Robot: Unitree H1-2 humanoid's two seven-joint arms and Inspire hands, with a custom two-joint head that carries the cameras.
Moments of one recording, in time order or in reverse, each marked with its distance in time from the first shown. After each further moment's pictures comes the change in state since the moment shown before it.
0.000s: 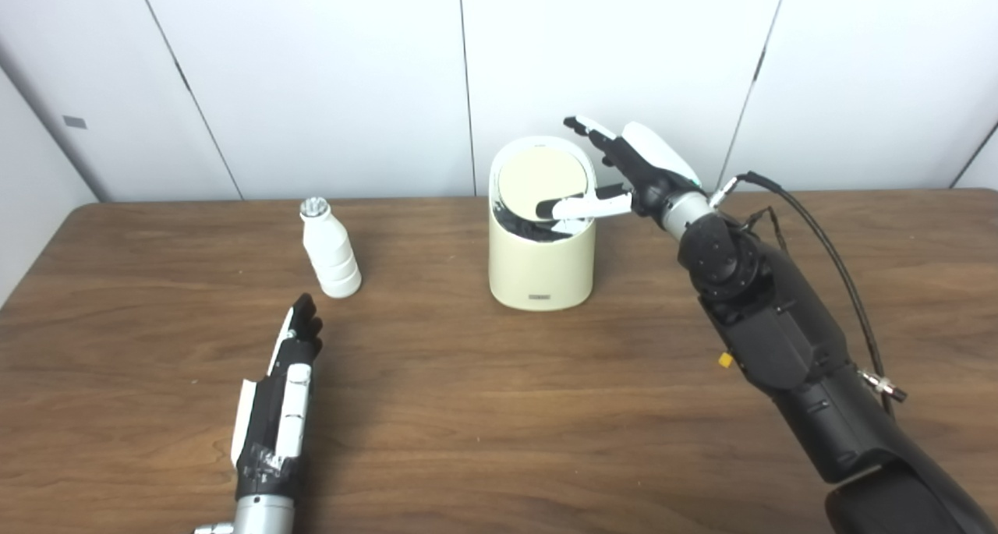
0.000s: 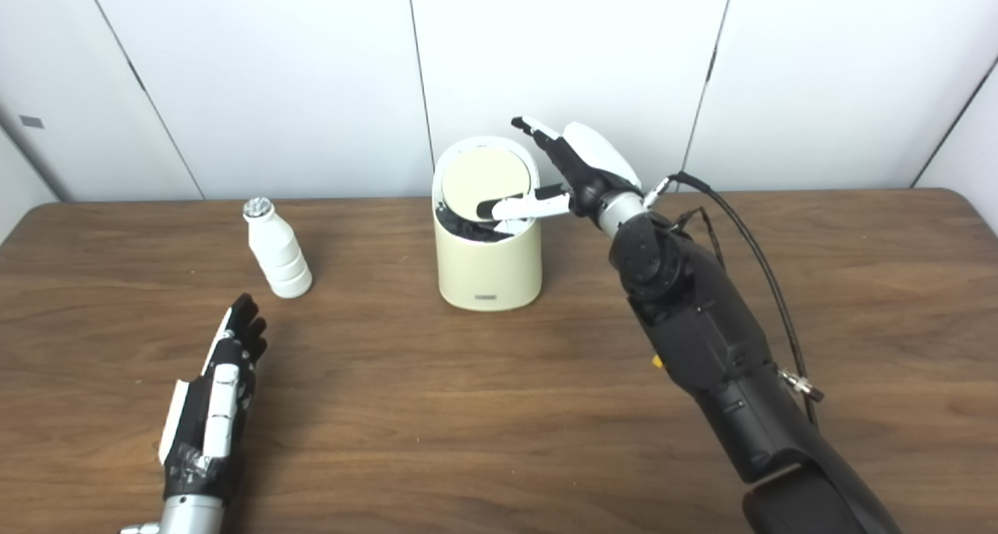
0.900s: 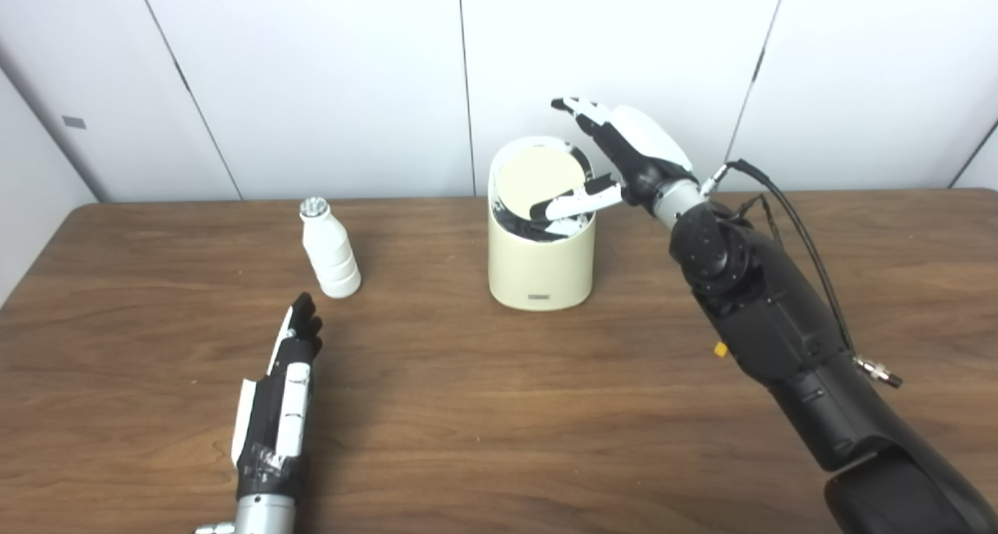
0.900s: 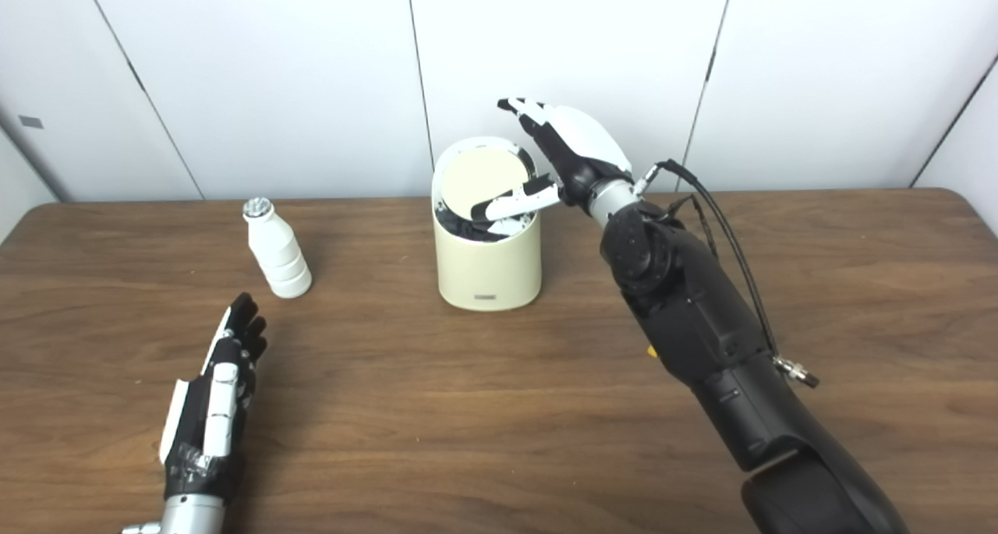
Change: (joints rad) left arm -0.002 -0.005 0.002 0.000 -0.001 -0.002 0.004; right arm -0.031 -0.006 0.040 0.008 -0.044 -0.063 -0.049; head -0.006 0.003
